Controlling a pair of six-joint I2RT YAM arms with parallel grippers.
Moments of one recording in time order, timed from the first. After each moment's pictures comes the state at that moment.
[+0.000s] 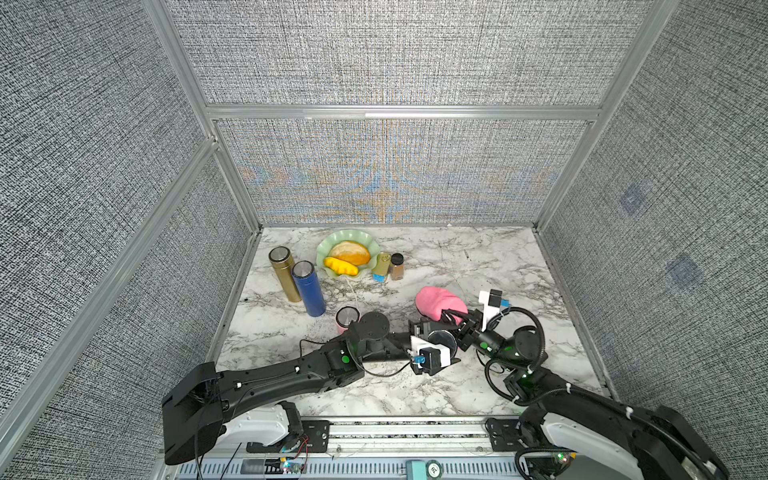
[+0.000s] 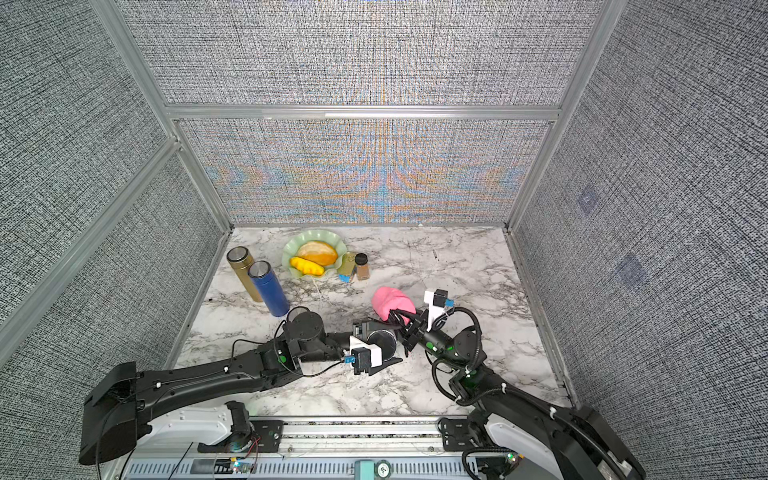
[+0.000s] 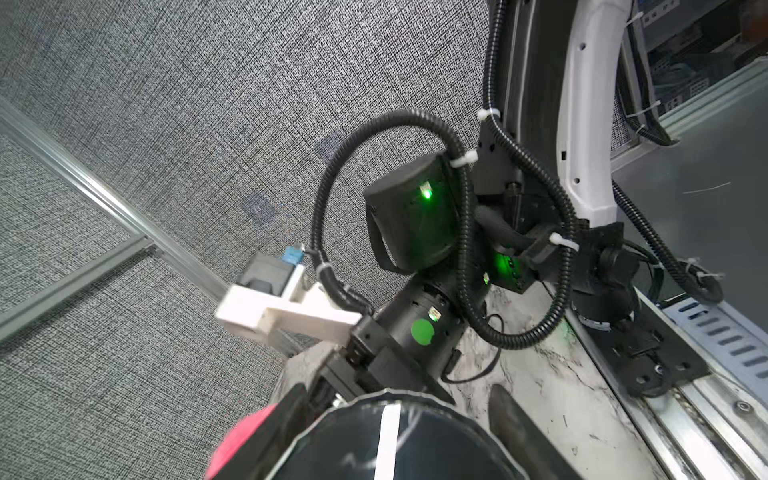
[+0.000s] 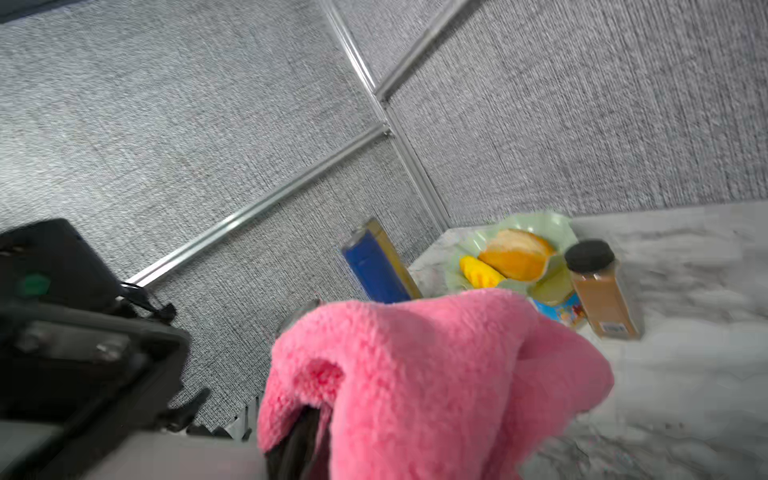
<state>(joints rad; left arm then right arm) -1.14 1.22 0.72 0.47 0.42 0.64 0.64 0.90 0.23 0.95 -0.31 0.64</state>
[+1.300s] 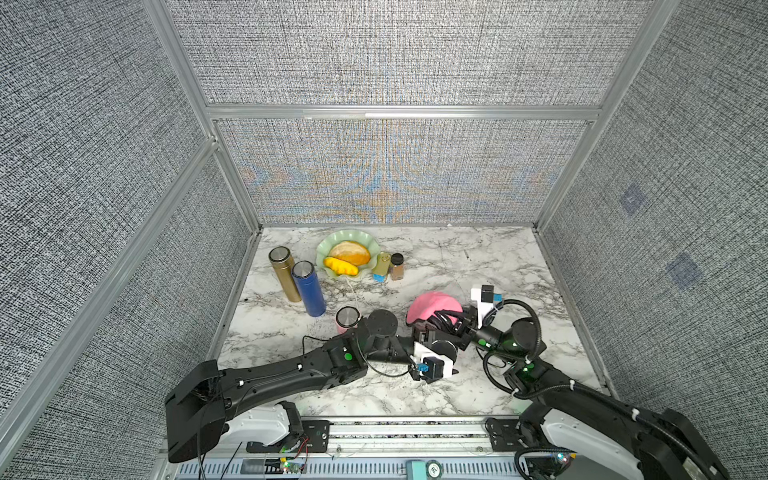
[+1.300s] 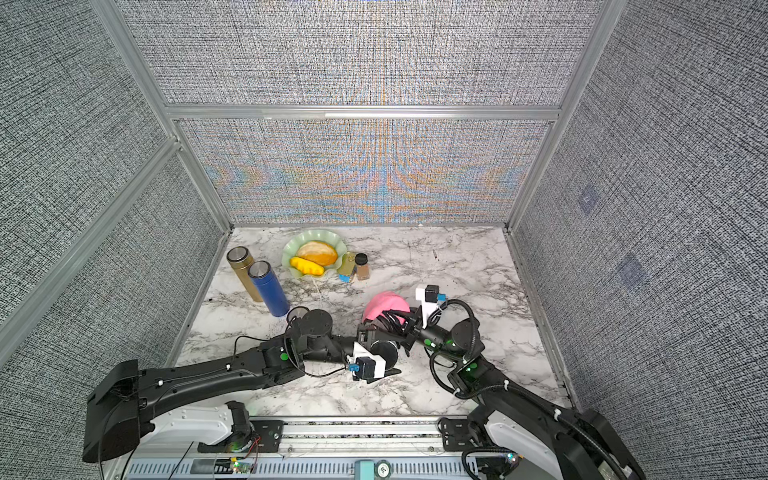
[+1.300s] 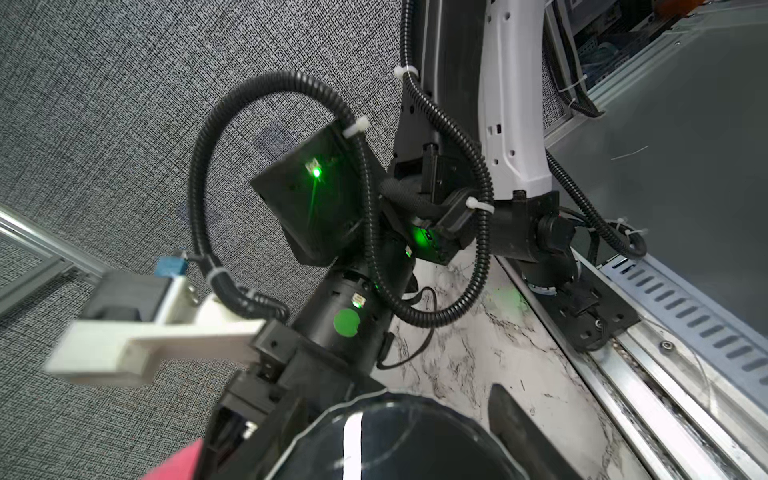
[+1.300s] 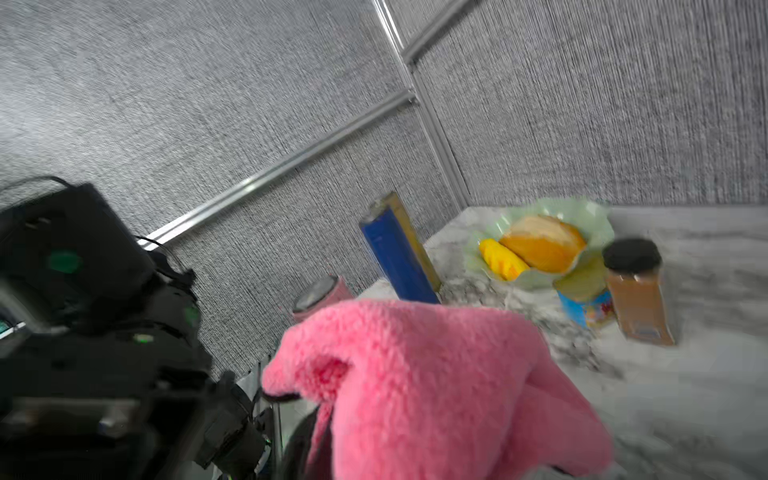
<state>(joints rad) -1.14 1.24 0.76 0.33 0.52 0.74 0.62 0.90 0.31 0.83 -0.45 0.58</state>
